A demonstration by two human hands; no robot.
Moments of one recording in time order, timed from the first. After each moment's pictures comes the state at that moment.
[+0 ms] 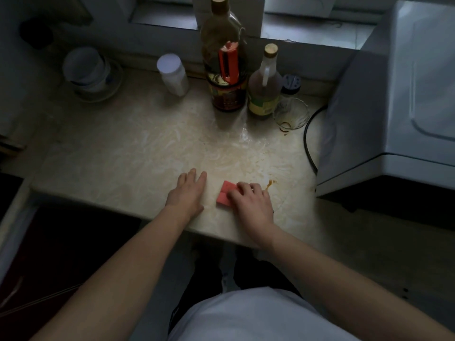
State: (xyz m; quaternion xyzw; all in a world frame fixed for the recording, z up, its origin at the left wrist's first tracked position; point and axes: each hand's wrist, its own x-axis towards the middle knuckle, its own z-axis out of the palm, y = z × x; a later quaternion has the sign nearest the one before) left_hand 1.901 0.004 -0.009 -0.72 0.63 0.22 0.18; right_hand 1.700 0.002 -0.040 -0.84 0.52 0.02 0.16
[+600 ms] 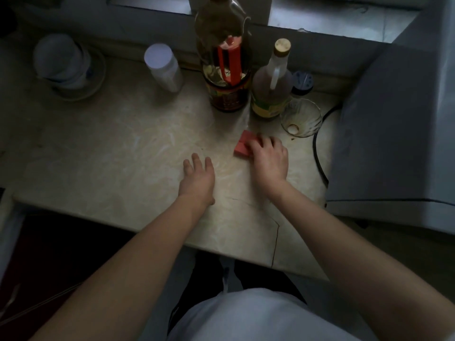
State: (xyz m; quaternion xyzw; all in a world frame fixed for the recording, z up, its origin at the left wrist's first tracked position) left_hand 1.881 -0.072 -0.018 -0.74 0.59 0.24 0.21; right_hand 1.710 -0.144 -0.042 -0.77 0.62 0.00 0.15
